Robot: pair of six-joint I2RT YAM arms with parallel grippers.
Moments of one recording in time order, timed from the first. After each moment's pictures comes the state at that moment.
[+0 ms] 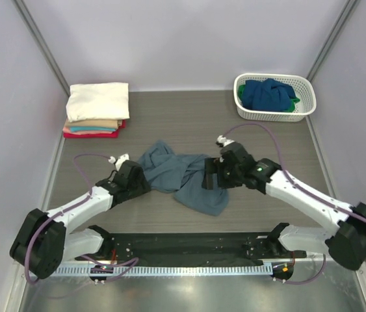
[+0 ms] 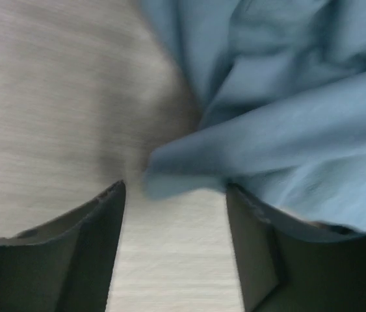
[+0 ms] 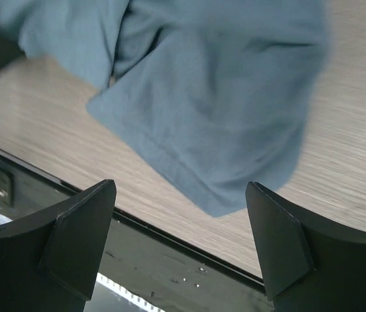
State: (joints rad) left arm -0.51 1.14 0.49 -0.33 -0.22 -0.81; right arm 0.69 1.13 0.87 -0.61 -0.05 0.57
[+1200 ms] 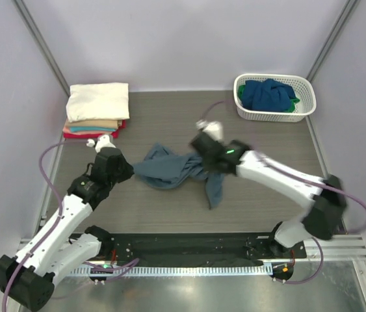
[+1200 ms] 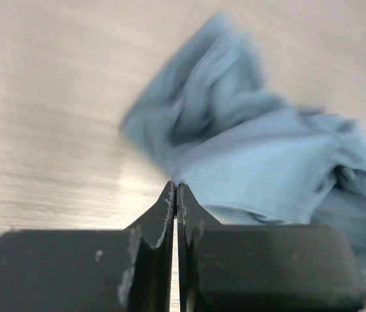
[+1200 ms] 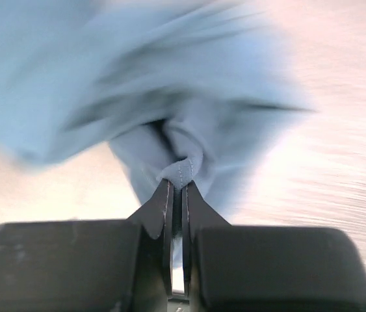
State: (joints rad) left arm -0.45 0.86 0.66 -0.51 -0.25 -0.74; right arm 0.99 1.64 1.32 -0.83 0.46 0.58
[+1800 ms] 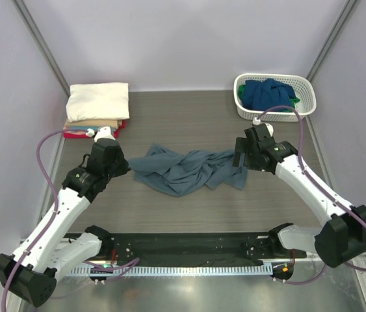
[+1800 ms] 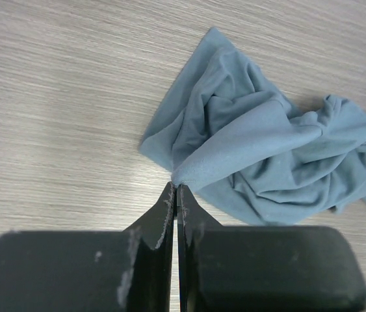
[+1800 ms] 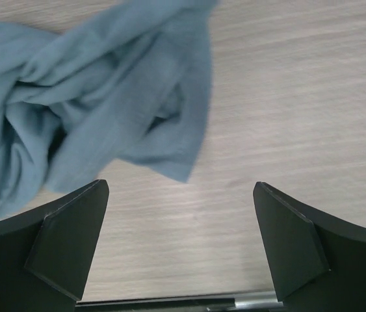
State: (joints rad) left arm -0.43 0.91 0.90 -0.69 -0.28 -0.59; right arm 0.38 1.20 1.00 -0.82 0.27 0.49
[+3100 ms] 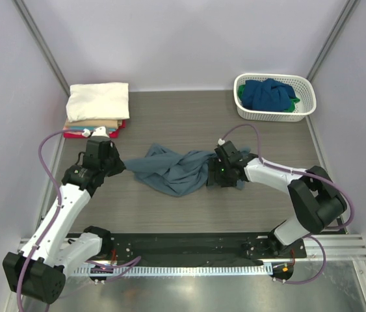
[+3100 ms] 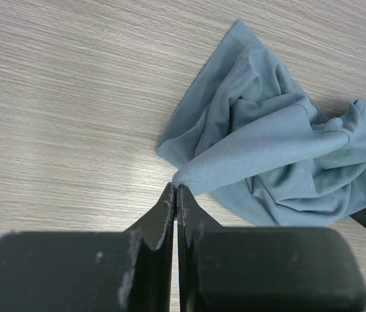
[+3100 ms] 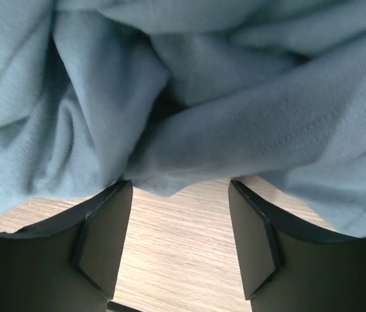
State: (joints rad) left arm -0.27 0.94 0.86 -0.65 -0.14 -0.52; right arm 0.58 1.53 0.81 -0.38 -0.03 0.61
